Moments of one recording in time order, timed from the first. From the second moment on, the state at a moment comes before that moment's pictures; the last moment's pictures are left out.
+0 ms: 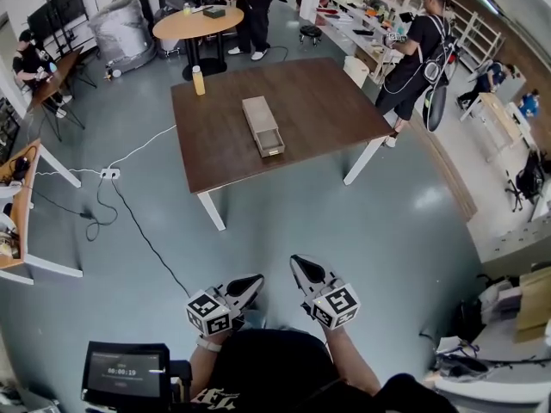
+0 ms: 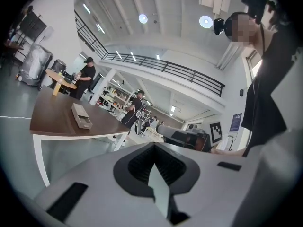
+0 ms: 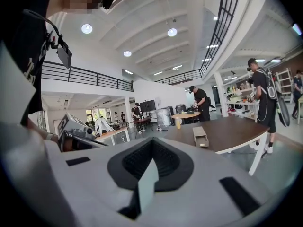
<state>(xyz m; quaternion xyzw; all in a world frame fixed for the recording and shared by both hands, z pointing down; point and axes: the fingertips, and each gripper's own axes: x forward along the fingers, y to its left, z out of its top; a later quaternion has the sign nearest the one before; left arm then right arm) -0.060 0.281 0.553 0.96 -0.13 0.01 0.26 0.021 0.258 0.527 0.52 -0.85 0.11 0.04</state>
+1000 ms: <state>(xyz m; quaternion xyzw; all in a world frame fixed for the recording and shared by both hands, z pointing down) -0.014 0.462 0.556 0.96 -0.10 0.04 0.26 0.061 0.434 0.551 0.53 -0.84 0.13 0.06</state>
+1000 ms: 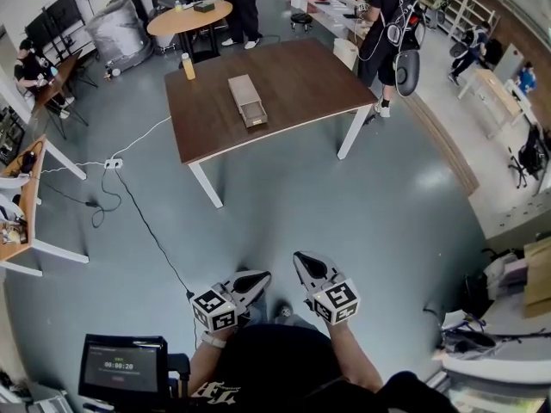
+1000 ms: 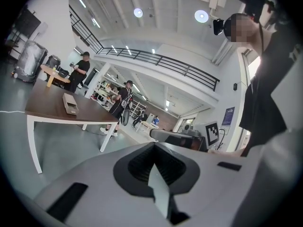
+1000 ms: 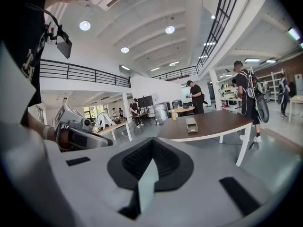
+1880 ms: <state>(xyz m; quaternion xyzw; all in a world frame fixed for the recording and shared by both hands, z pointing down) -0.059 0.501 0.571 0.96 -0.14 0.03 0.26 0.007 0.479 0.574 0.50 -0.85 0.13 0.08</state>
